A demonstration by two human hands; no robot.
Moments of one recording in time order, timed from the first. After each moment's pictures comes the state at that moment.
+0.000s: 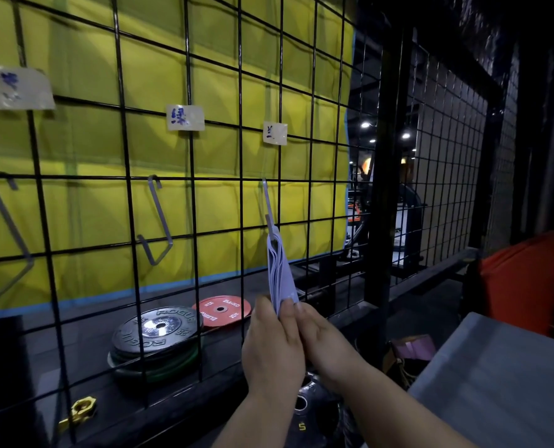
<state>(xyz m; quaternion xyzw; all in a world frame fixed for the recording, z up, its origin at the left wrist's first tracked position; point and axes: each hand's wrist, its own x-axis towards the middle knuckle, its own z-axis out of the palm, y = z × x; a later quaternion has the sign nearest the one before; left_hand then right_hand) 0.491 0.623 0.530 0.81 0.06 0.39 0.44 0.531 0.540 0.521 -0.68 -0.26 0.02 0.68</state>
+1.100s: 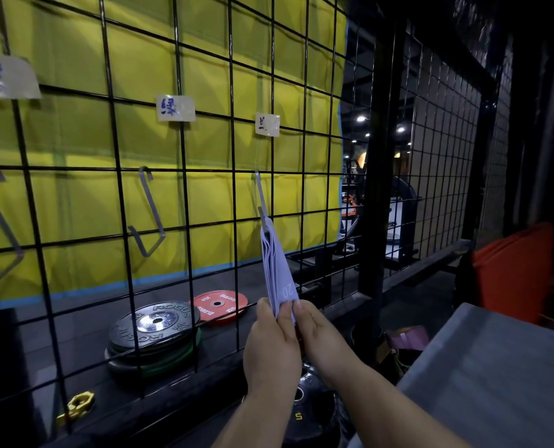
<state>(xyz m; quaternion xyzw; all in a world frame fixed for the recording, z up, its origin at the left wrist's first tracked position) 0.486 0.617 0.520 0.81 0.07 0.31 0.48 0.531 0.536 0.508 -0.71 -0.22 0.00 0.67</state>
